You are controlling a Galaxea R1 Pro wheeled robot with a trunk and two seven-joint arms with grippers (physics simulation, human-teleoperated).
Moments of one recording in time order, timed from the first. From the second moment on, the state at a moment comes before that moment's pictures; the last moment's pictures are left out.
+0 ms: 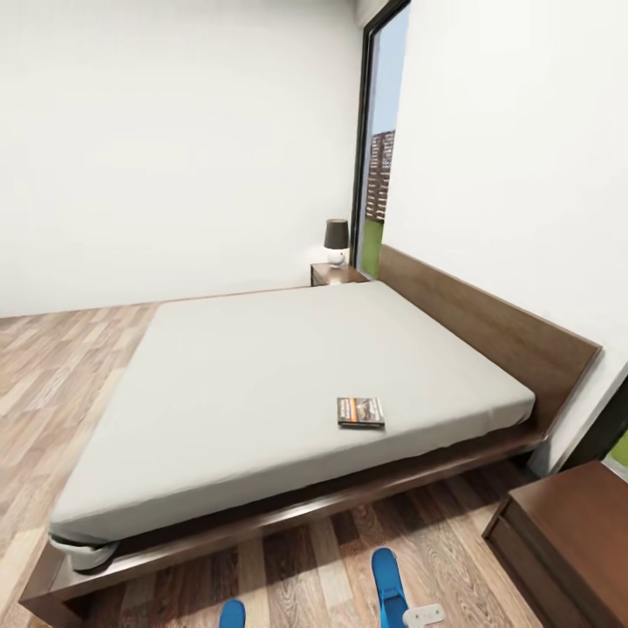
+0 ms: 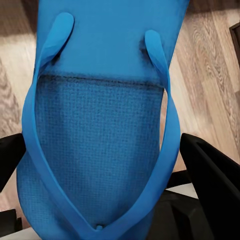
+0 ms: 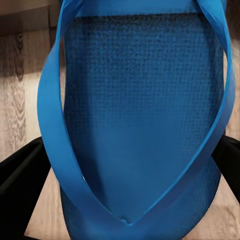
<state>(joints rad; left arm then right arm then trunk) -0.23 0.05 -0.06 -0.22 0.22 -0.15 -0.51 -0.46 0.05 0.16 0.08 -0.08 -0.35 0.14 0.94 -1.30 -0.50</state>
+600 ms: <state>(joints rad) -0.23 0.05 -0.06 -0.22 0.22 -0.15 -0.51 -0.46 0.05 0.16 0.08 -0.08 -0.35 0.14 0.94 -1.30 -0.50</state>
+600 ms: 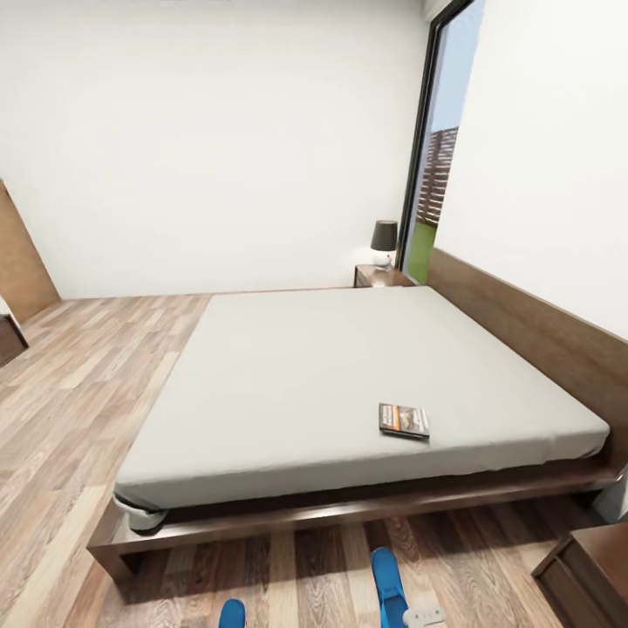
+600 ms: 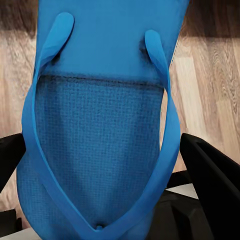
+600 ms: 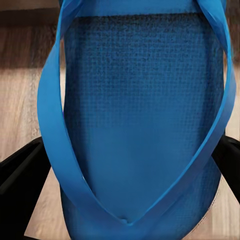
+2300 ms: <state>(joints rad) -0.23 0.06 -0.05 -0.22 0.22 -0.15 -0.50 -0.46 0.05 0.16 0.08 -0.08 -0.35 0.14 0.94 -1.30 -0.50</state>
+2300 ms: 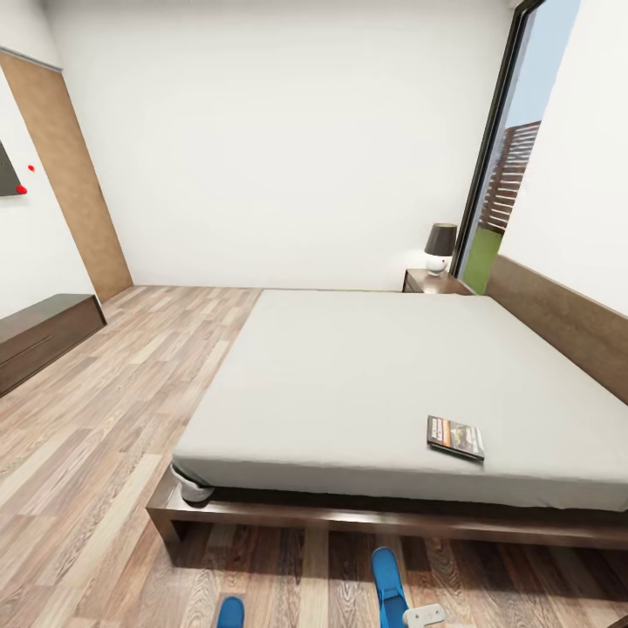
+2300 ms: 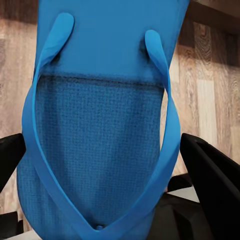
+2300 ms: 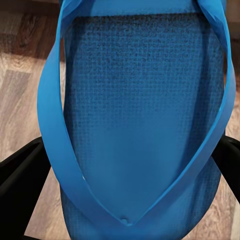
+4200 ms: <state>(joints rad) -0.24 0.07 -0.05 -0.48 0.21 0.11 -0.44 -0.46 0.01 0.14 0.08 -0.09 -0.34 0.13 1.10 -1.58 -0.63</state>
